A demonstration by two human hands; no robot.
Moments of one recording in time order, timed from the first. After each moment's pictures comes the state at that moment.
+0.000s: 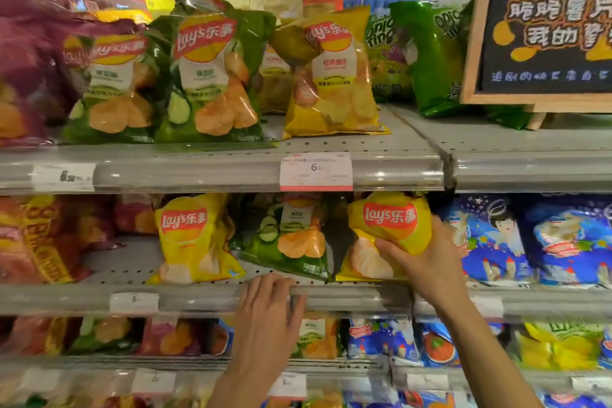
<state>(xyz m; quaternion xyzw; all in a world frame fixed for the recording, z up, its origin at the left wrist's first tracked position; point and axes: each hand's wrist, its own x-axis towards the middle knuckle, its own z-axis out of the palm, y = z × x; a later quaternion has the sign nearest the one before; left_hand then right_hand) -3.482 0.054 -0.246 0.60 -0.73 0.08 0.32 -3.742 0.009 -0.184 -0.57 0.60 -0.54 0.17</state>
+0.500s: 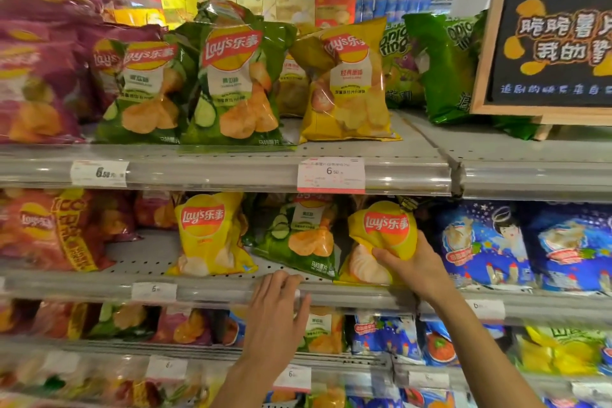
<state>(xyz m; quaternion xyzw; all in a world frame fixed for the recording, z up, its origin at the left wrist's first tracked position) -3.474 0.057 -0.251 0.60 -0.74 0.04 0.31 -3.742 -0.016 -0.210 -0.57 0.64 -0.42 0.29</state>
